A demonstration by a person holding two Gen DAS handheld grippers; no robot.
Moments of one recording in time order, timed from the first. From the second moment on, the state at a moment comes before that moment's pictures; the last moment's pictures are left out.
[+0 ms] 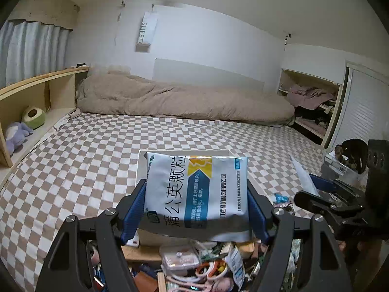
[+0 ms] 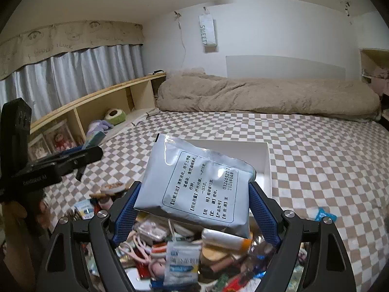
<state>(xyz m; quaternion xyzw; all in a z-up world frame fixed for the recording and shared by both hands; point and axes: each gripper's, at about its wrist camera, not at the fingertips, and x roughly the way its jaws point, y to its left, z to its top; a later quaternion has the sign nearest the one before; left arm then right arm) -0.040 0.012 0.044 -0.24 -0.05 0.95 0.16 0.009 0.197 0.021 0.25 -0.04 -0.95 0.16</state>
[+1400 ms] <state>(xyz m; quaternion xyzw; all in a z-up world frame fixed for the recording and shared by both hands) -0.253 0.043 -0.014 -0.38 -0.04 0.92 0.13 -0.230 0.195 -0.052 0.44 0.00 -0.89 0.09</state>
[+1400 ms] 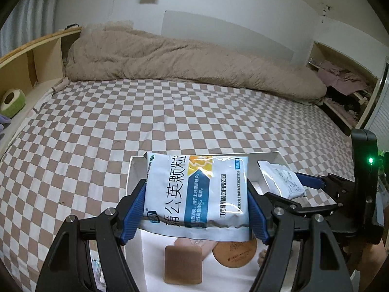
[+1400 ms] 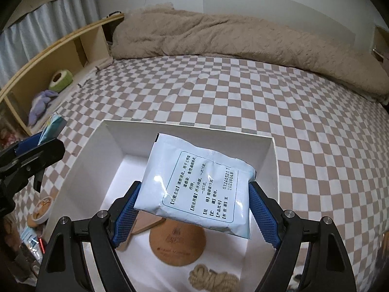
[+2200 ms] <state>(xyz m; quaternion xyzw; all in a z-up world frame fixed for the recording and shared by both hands) -0.276 0.049 -0.046 -0.42 -0.05 0.90 0.08 -0.227 0.203 -0.063 0.46 0.05 -0.88 0.11</state>
